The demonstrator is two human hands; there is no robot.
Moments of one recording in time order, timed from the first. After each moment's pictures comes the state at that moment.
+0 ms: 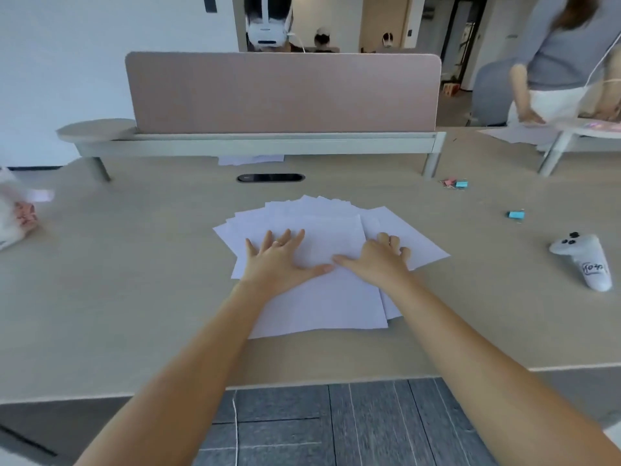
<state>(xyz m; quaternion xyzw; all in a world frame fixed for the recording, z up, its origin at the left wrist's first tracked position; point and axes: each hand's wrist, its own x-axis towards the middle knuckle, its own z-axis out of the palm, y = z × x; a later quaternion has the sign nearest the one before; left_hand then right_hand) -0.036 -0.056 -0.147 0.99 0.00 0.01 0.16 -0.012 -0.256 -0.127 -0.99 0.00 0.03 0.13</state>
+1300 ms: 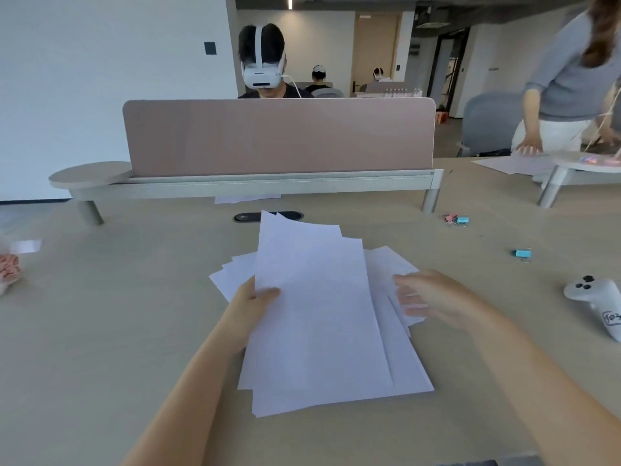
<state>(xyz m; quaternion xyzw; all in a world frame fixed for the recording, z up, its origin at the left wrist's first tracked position) -0.017 -0.007 -0.146 0.74 0.06 0.02 0.67 0.015 -0.335 -0.090 -0.80 0.09 0.14 0.57</state>
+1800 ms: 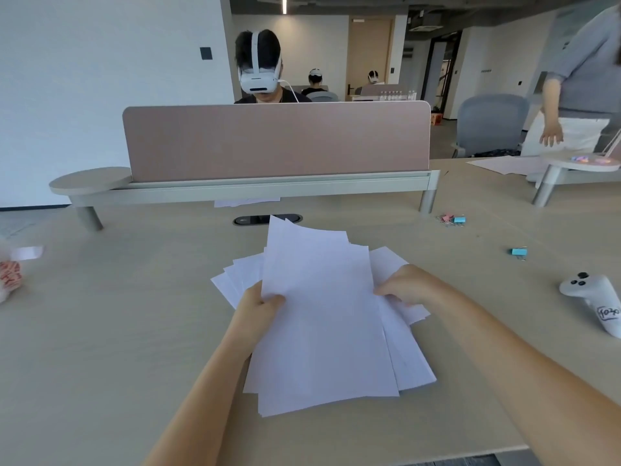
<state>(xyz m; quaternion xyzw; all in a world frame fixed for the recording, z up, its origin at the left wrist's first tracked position) -0.026 -0.018 -0.142 0.79 0.07 0.04 0.61 0.029 -0.304 -0.085 -0.92 0.08 0.16 0.36</state>
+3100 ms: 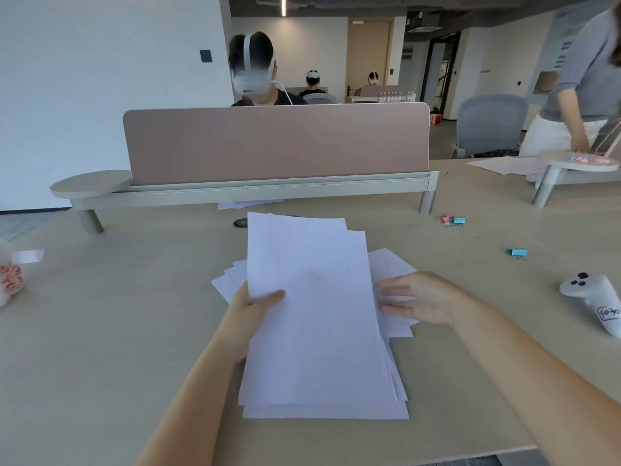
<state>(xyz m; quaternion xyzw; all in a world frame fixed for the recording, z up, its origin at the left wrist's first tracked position) -0.023 -0.006 -0.148 0.66 0.05 0.02 0.75 0.019 -0.318 -0.092 -0.65 0.15 0.19 0.72</state>
